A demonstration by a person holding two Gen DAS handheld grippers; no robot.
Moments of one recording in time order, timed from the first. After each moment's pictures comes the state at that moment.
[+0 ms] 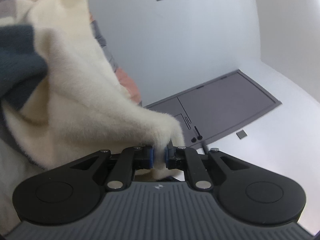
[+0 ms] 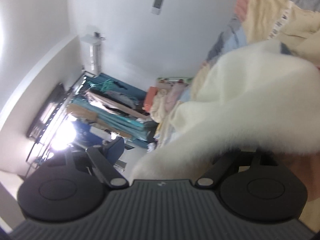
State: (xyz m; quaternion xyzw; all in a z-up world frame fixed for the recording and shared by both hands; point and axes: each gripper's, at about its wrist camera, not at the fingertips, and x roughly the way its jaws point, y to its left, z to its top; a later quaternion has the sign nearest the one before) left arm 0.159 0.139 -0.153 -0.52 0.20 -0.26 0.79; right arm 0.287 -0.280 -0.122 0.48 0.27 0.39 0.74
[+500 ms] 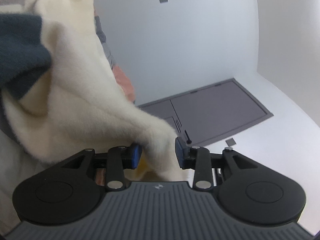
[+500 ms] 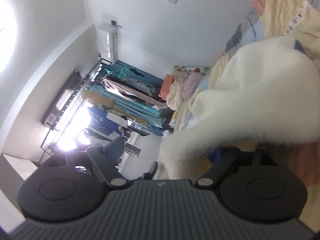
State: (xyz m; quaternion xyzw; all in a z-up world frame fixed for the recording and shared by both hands) left arm 0.155 0.145 -0.157 -0.55 0.20 -0.28 0.76; right arm 0.271 -0.296 -0.100 0.46 0.28 0.43 0.72
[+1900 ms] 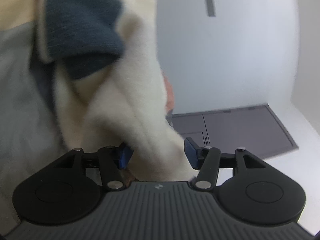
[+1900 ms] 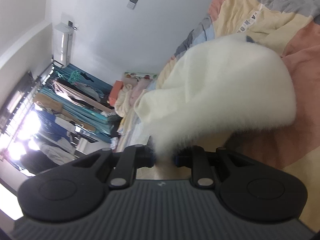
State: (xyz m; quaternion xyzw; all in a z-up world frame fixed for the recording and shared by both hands) left arm 0.135 0.136 -0.207 -0.60 0.24 -0.18 0.74; right arm 0.260 -0.277 -0.131 0.41 0.32 0.30 0.80
